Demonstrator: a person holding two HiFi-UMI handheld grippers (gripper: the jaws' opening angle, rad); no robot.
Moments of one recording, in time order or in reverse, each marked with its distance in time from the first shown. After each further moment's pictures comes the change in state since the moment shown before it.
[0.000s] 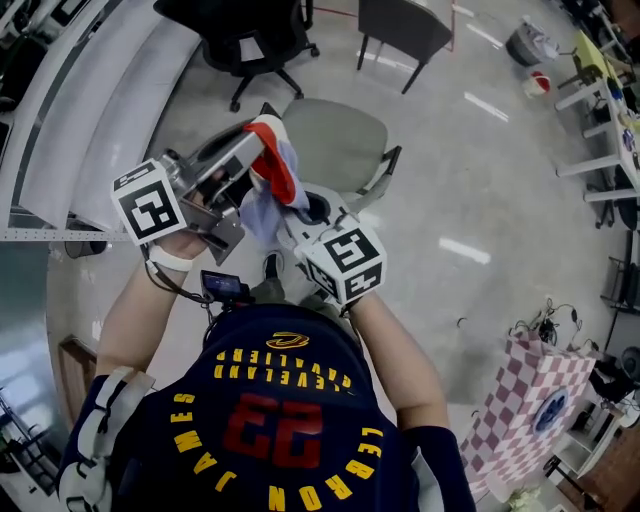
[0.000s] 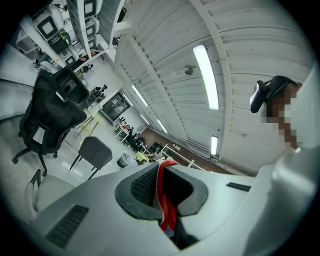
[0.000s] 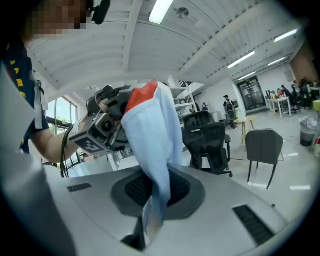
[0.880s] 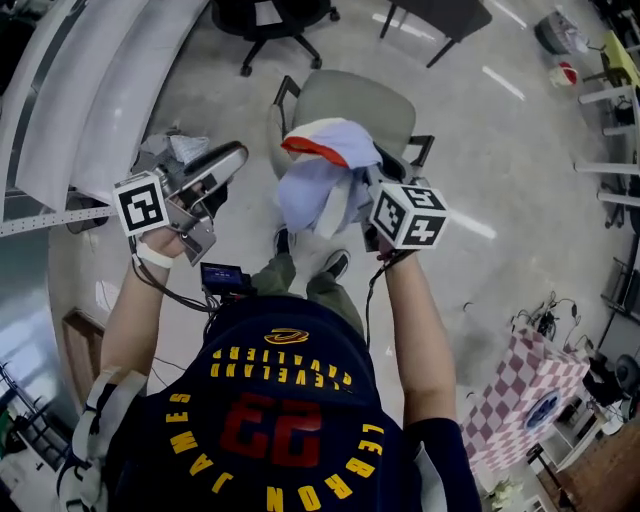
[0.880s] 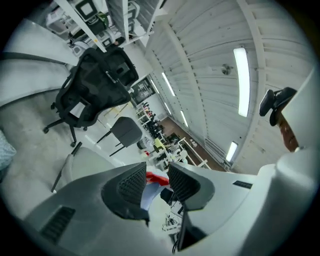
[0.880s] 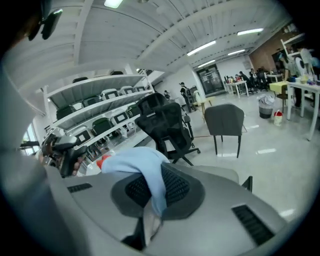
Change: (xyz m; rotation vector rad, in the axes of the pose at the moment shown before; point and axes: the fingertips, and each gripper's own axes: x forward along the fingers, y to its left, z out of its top) left arm -0.097 0.174 -0.046 -0.242 0.155 0.214; right arm 0.035 -0.172 -0.066 0.283 0.141 -0.364
